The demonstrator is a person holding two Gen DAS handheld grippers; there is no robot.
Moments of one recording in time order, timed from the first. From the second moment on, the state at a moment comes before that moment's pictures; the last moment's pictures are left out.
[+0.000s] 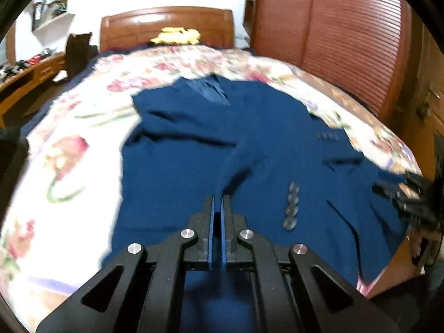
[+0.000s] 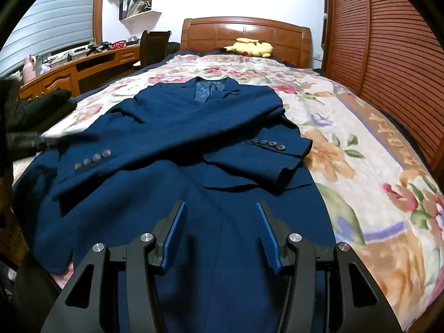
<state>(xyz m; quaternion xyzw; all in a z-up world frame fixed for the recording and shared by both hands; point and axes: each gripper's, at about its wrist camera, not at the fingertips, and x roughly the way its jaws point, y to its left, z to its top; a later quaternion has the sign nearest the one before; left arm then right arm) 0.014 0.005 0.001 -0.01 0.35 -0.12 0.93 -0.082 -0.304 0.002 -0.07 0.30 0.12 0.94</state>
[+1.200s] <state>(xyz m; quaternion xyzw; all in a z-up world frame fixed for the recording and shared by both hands) -0.041 0.071 -0.010 0.01 0.32 -0.06 0.95 -0.070 -0.307 -0.008 -0.10 0.32 0.12 0.94</state>
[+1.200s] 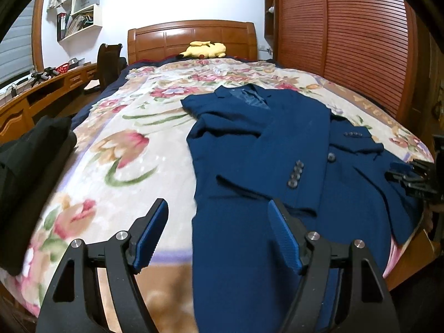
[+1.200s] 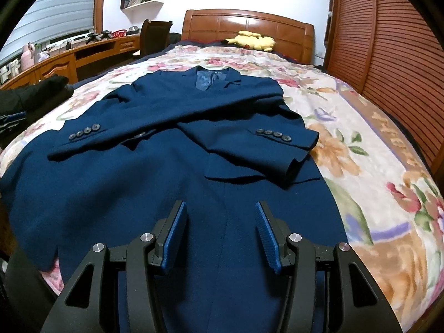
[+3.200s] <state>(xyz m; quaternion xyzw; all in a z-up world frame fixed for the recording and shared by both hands) -0.111 0.082 -0.056 -0.01 0.34 -0.11 0.93 -0.103 -0.389 0.006 -0.10 0.37 0.07 0.92</state>
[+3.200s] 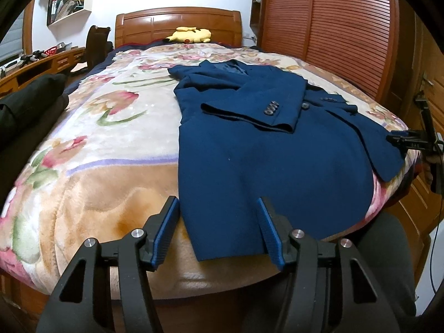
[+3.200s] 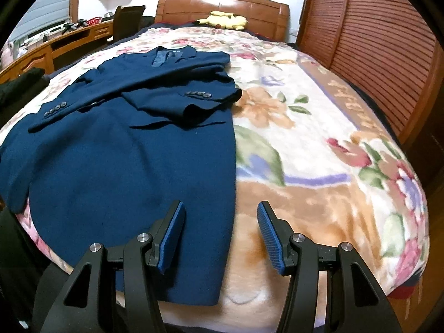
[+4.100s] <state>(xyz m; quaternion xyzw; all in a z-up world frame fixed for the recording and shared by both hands) -0.123 0.068 0.042 -0.02 0.25 -0.14 0.96 -0.128 -0.372 0.054 -0.05 0.30 0.17 0.94</state>
